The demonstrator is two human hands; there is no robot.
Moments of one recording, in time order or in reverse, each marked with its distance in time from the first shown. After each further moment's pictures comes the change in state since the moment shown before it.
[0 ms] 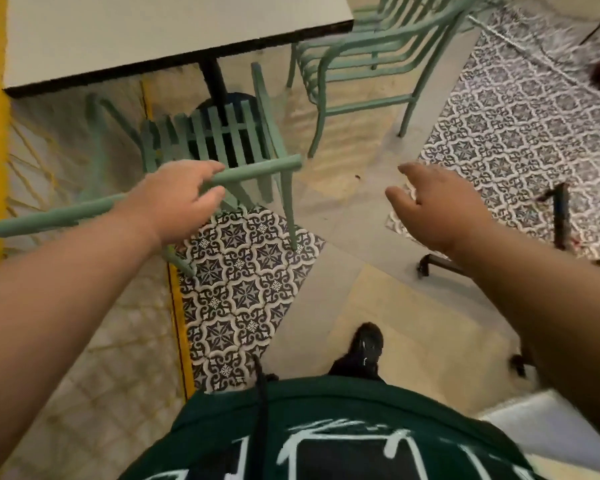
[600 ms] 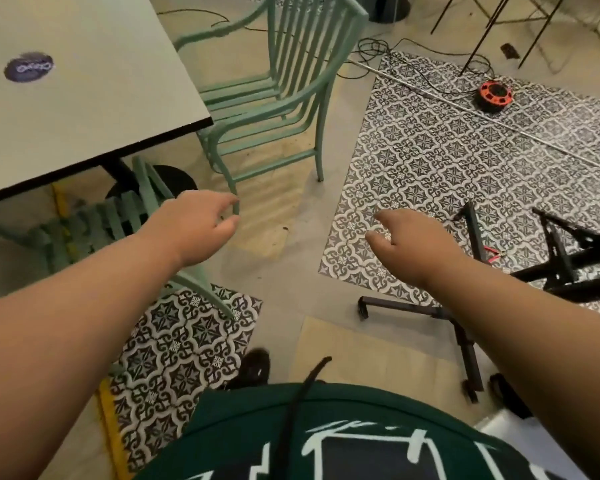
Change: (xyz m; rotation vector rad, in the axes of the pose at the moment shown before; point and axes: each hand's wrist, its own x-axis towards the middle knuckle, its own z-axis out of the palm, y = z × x) left_hand 0.196 0.239 0.012 0.179 -0.075 0.229; right_hand 0.059 0.208 -0.099 -0.015 -0.068 0.172
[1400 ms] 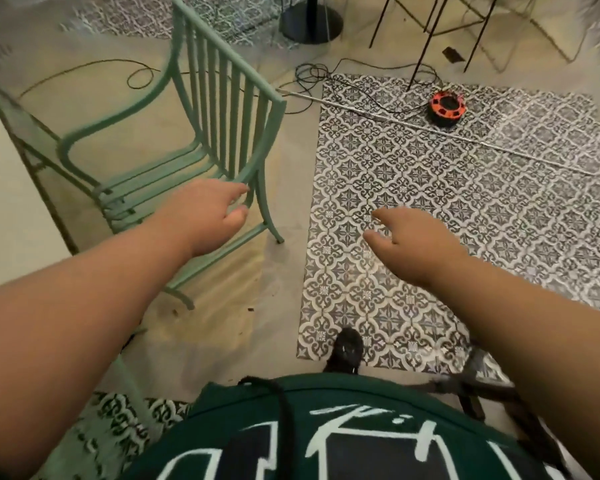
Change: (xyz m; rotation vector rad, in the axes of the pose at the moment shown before) left_hand 0.428 0.104 -0.077 0.080 -0.025 0.199; right_hand 0.308 0.161 -0.122 0.094 0.057 0.136
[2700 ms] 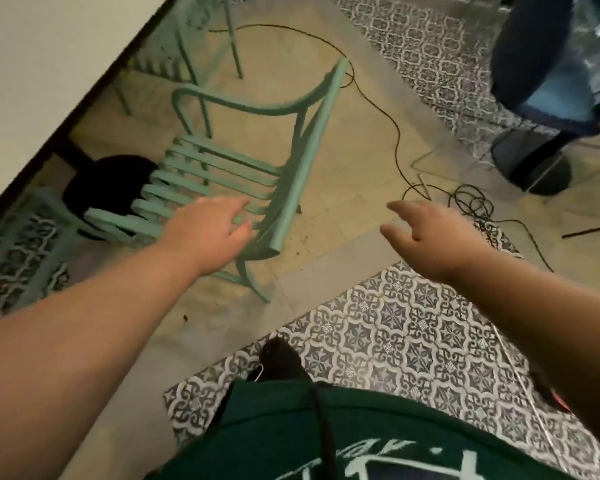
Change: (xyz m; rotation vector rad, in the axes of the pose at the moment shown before) left_hand 0.286 0.045 -0.029 -0.345 0.199 -0.956; right_hand 0.531 0.024 -0.200 -0.346 -0.194 -0.867
